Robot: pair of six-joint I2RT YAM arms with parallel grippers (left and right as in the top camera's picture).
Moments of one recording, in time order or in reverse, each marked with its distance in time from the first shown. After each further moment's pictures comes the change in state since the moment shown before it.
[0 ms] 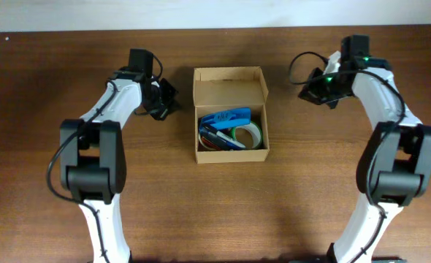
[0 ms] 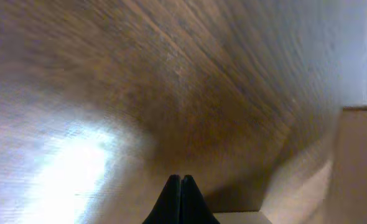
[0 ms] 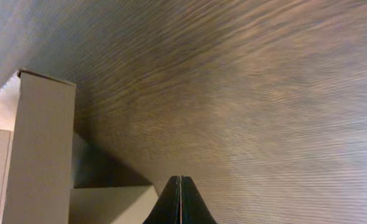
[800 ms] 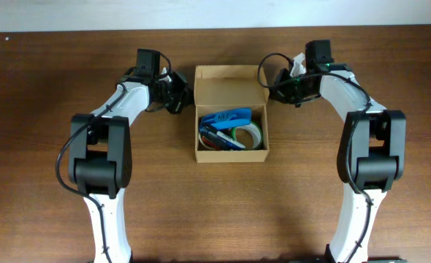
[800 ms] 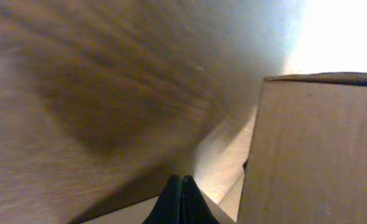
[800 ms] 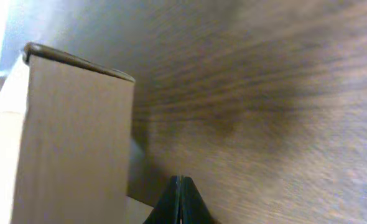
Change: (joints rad) left arm -0.027 0.053 0.000 0.246 0.270 -0.132; right arm 0.122 0.119 0.000 0.217 -0.166 0.109
